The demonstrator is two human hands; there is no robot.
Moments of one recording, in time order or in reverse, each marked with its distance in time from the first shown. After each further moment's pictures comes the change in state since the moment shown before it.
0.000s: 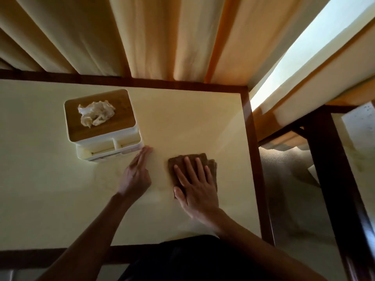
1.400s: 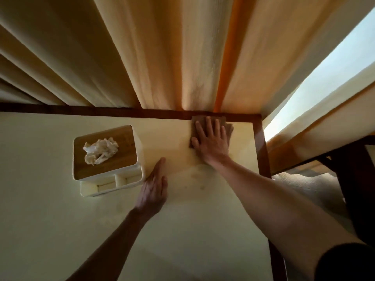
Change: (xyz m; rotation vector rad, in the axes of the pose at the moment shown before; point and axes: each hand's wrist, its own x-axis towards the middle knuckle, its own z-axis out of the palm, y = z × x) left_hand 0.057 0.029 0.012 -0.086 0.019 -0.071; right_hand 0.227 0.079 -0.063 0.013 -0.131 0.136
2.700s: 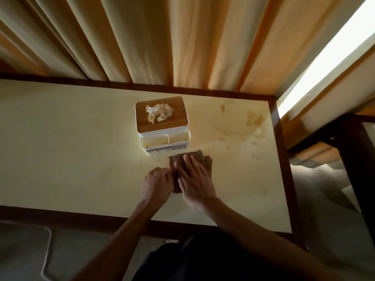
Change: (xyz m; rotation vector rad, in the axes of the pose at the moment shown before) left_hand -0.132 -0.033 -0.065 0.156 0.053 -0.238; right_hand -0.221 -0.143 0.104 -0.013 0.111 -0.342
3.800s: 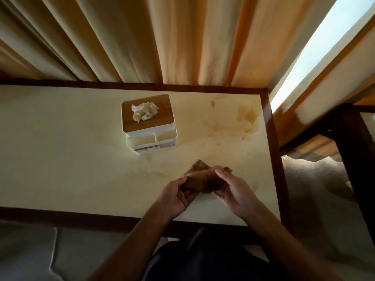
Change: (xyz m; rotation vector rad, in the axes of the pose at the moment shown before) left_hand -0.027 0.087 0.026 -1.610 -0.512 -0.993; right_hand -0.071 0.081 -0.079 1.974 -0.001 1.066
